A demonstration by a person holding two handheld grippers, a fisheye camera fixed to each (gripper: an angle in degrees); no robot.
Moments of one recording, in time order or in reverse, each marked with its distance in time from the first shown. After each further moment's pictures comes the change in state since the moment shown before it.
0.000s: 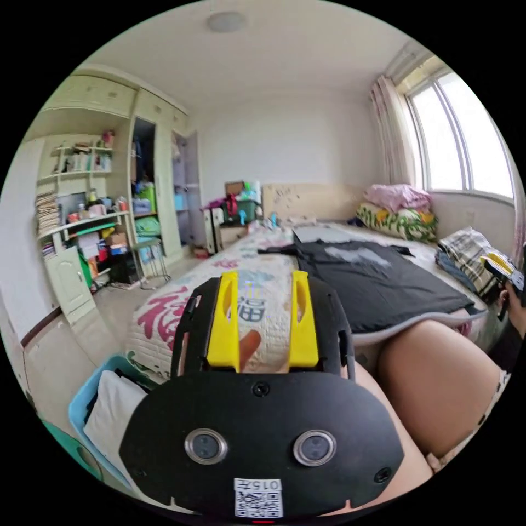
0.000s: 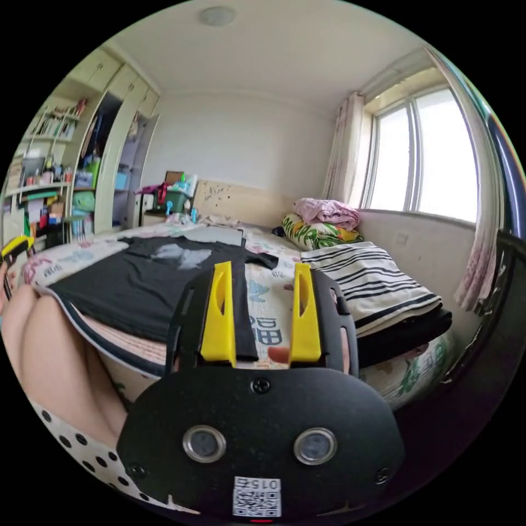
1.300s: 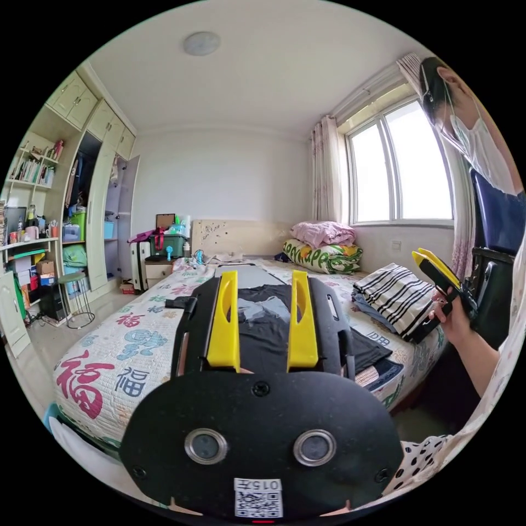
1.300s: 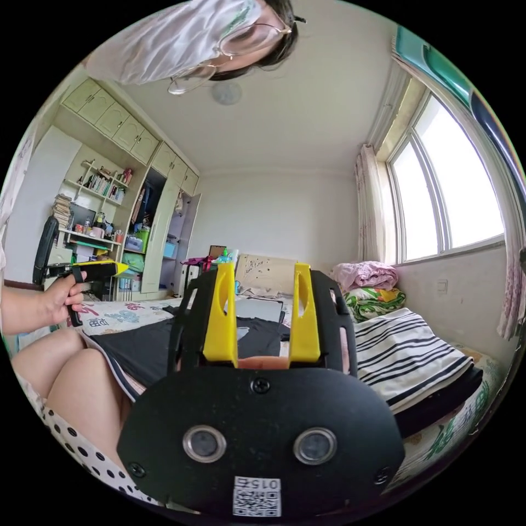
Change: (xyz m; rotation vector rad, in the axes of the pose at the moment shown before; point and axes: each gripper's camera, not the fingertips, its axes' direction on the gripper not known) left arm 0.098 -0.197 0.045 0.065 0.439 0.052; right arm -0.047 -0.284 -0.147 0.368 -0.274 0.008
